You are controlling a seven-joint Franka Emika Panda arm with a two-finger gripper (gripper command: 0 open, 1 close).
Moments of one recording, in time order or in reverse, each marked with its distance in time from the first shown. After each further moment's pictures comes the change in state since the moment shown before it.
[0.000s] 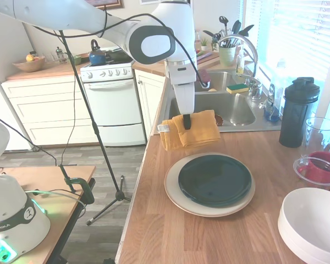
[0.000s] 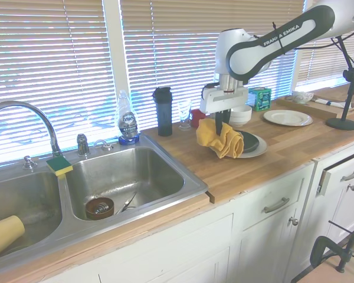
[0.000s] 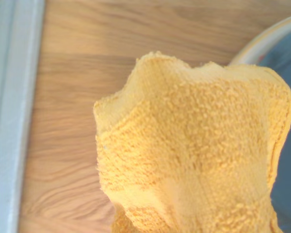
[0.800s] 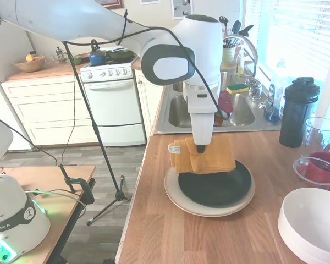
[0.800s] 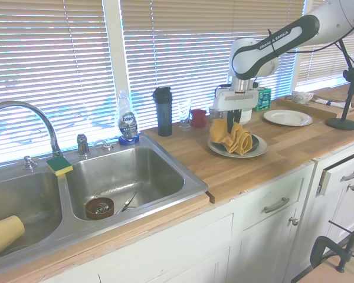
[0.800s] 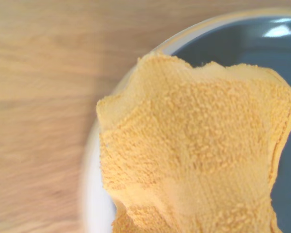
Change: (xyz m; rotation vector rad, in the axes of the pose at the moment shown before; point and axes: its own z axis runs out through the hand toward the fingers) arm 0.105 0.044 0.031 -0.003 -0.082 0.116
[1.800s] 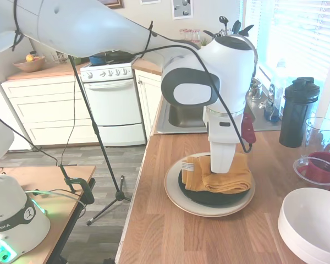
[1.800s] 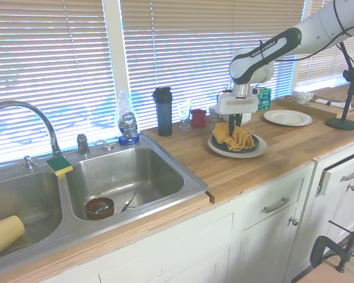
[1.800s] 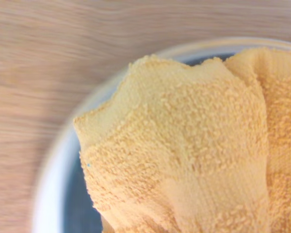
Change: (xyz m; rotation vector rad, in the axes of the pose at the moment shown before) arm 0.047 -0.016 0.038 -0.031 -0.063 0.019
